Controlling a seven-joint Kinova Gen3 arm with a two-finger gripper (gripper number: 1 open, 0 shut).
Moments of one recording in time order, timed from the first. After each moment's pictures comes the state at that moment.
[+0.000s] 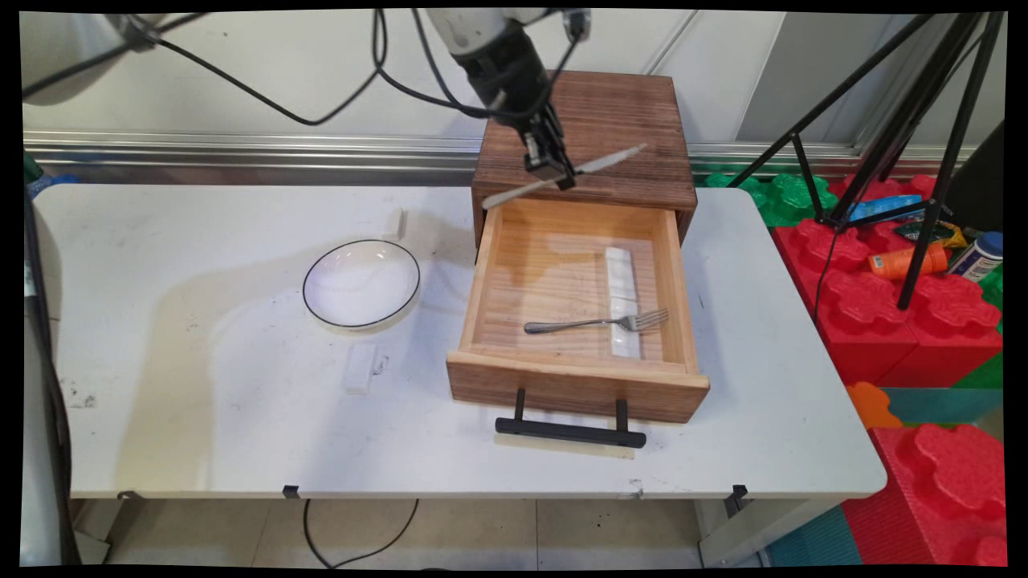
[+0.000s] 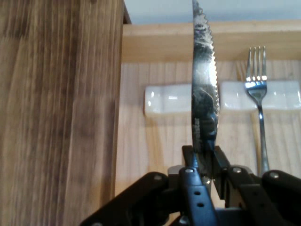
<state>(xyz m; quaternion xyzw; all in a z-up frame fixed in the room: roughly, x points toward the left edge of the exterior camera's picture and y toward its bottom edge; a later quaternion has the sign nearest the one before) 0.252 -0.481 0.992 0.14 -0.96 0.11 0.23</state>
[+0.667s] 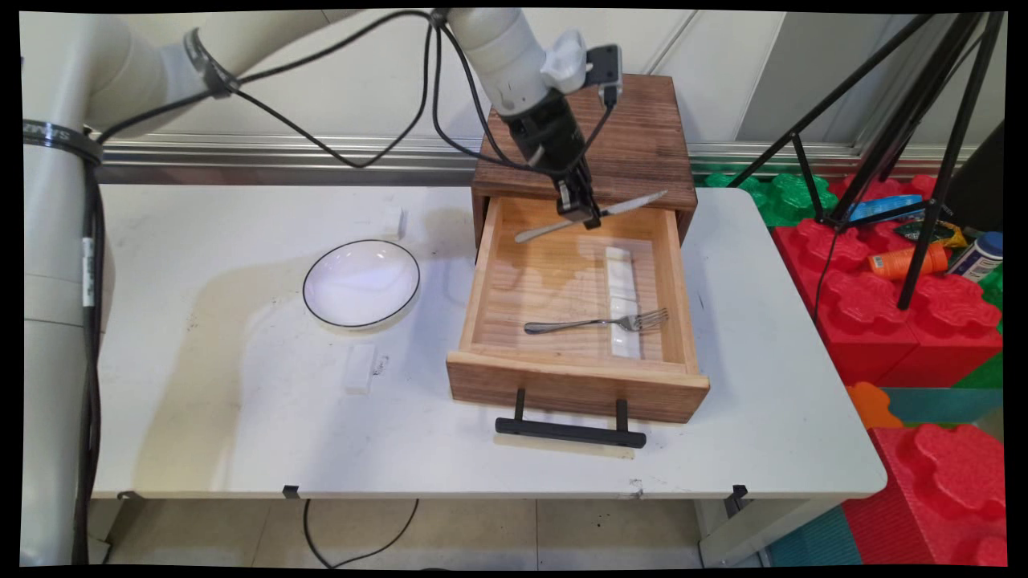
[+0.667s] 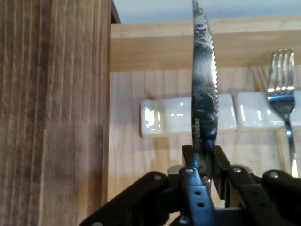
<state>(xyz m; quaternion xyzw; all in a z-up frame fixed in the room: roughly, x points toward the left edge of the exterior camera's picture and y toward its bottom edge) 0.221 -0.522 0.916 0.13 -0.96 0.09 0.24</state>
